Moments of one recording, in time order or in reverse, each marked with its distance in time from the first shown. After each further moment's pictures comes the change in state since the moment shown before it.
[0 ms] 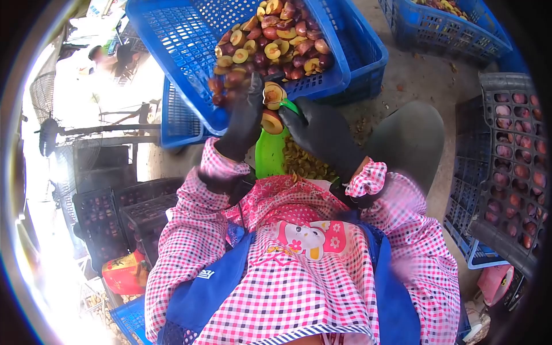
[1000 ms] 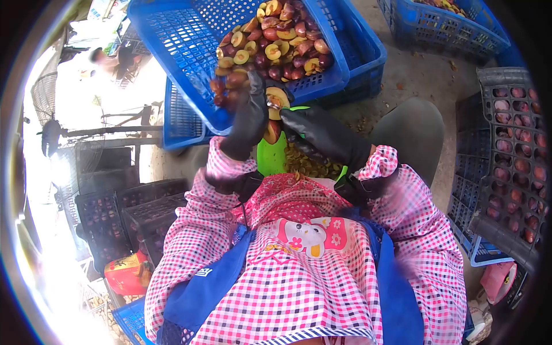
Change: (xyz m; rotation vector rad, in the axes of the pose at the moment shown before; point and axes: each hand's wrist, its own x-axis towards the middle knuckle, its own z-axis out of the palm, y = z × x) left_hand -0.005 -0.003 0.011 0.220 0.080 0.156; right_hand 0.001 -0.029 -0.029 0.667 -0.555 0.538
